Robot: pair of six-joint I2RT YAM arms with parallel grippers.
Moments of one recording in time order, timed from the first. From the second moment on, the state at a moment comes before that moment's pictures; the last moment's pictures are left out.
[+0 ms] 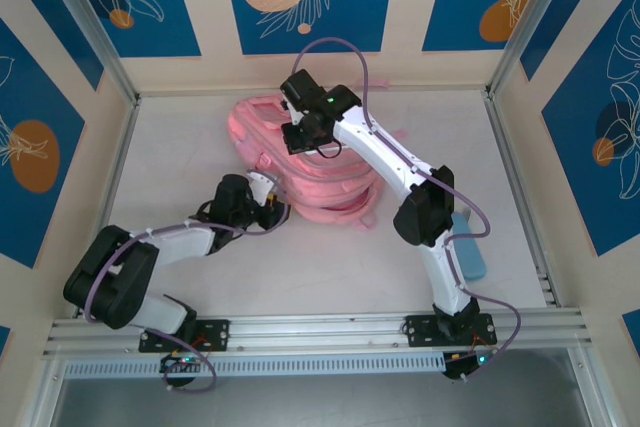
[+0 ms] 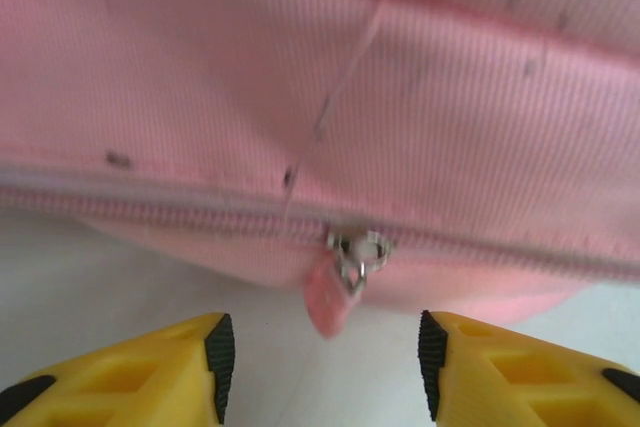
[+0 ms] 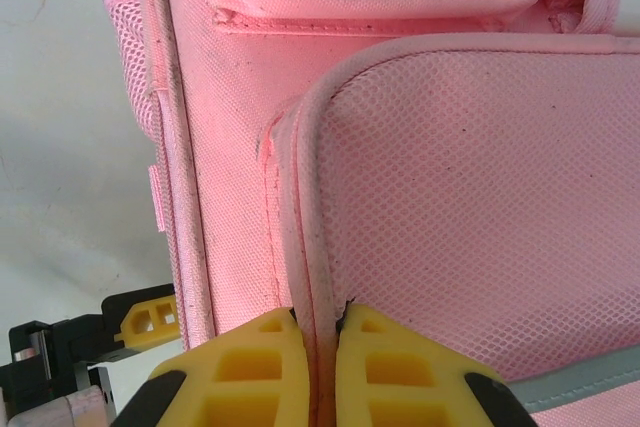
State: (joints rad) left arm -0.48 1.44 0.53 0.32 0.26 -0.07; right arm 0.71 2.18 2.30 -1.19 -0.05 0.34
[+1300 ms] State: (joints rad) left arm -0.67 1.39 0.54 0.31 0.33 -0.13; right arm 0.70 2.18 2.30 -1.21 -0.08 0.34
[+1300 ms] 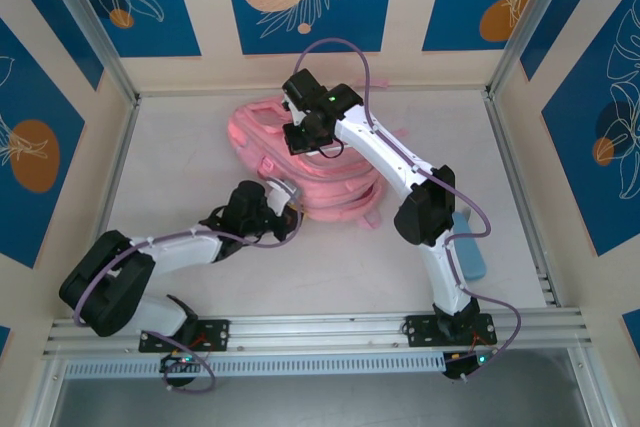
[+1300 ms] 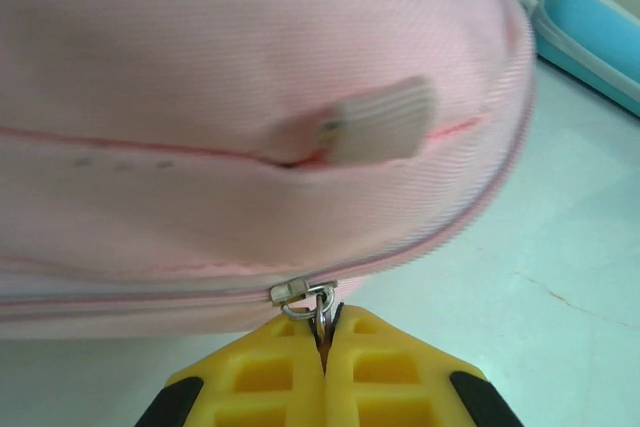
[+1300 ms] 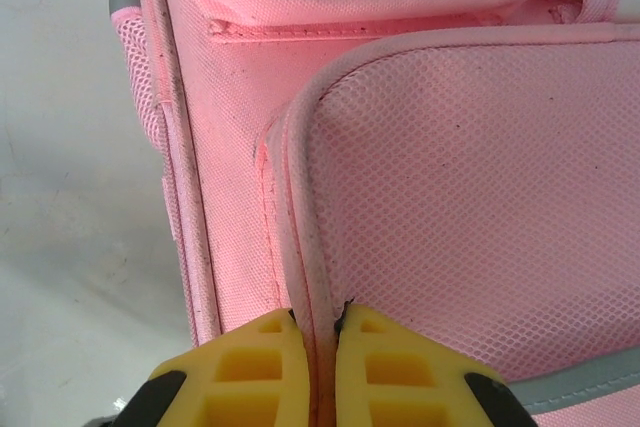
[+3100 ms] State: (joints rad) left arm -0.75 1.39 0.92 -0.29 -0.01 -1.01; right arm 0.54 1.40 1.18 -0.83 -0.13 0.60
